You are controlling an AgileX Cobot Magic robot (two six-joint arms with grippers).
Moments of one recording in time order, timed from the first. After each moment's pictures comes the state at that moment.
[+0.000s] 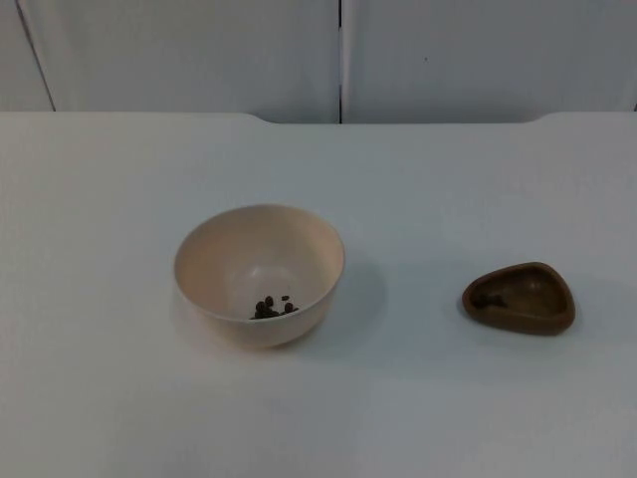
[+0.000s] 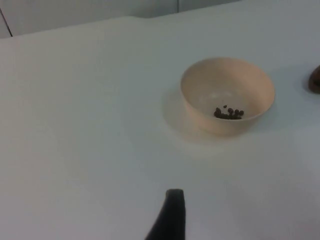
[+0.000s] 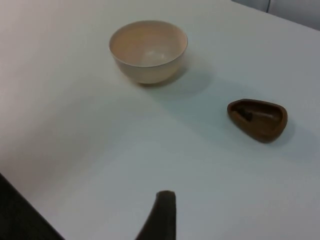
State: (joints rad) right arm 0.56 0.00 -0.52 0.11 1.10 -0.14; left arm -0.26 0.00 -0.50 -0.12 1.07 0.07
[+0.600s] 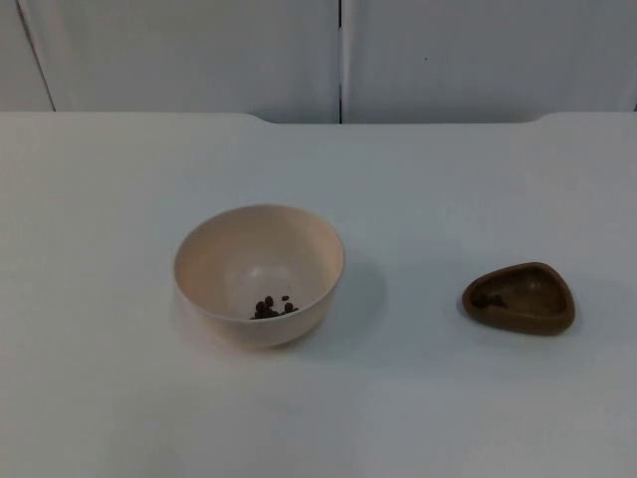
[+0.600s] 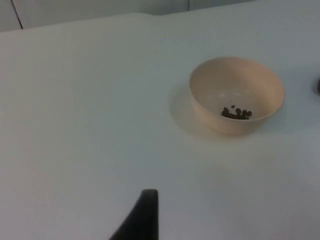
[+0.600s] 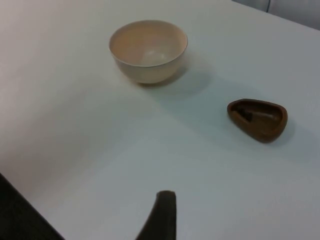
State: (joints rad) right arm 0.56 0.00 -0.52 0.11 1.10 -0.14; left arm -0.26 0.00 -0.50 -0.09 1.07 0.03
